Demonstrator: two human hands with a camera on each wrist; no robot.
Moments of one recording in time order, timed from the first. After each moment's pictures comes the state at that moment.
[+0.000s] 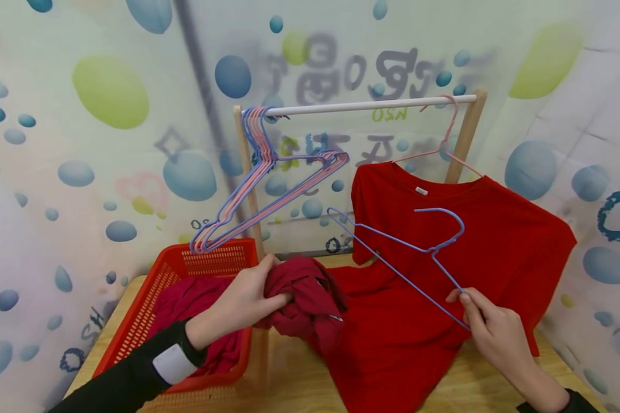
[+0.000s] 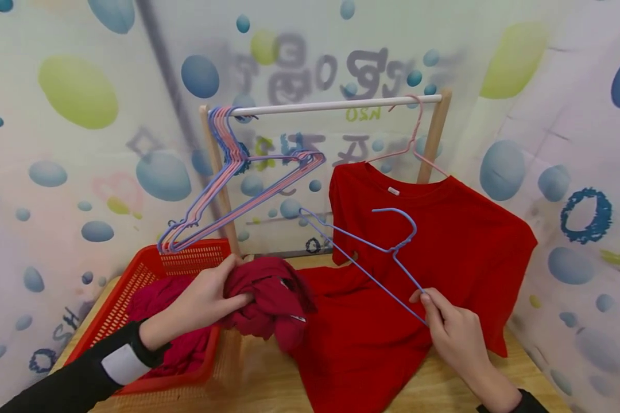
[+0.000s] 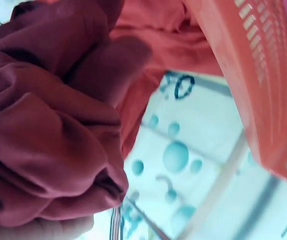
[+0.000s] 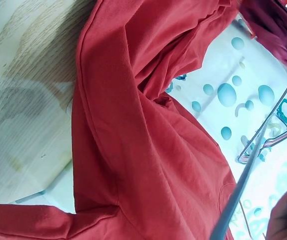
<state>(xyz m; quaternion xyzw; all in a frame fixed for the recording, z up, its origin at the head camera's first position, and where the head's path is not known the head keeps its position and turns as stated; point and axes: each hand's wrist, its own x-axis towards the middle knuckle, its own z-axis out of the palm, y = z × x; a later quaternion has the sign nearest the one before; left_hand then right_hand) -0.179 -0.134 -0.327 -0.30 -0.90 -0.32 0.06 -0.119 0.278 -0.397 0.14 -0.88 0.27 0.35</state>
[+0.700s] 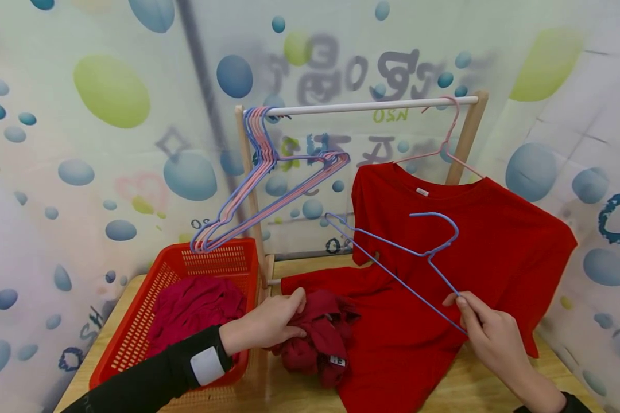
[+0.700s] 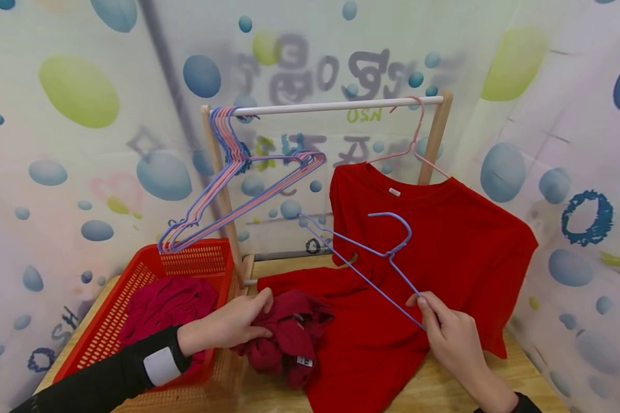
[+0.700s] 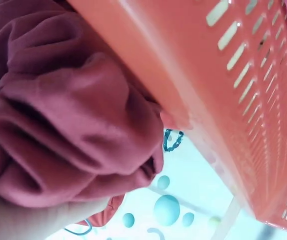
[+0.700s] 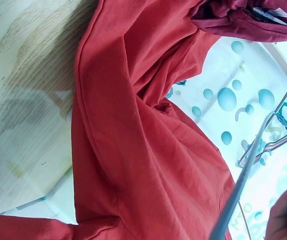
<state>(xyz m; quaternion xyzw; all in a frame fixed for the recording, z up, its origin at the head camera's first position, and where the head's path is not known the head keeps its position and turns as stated) -0.185 -0.110 -0.375 -0.40 -0.90 -0.18 -0.05 -0.116 0.272 -0.402 0.14 -0.88 0.30 0.33</state>
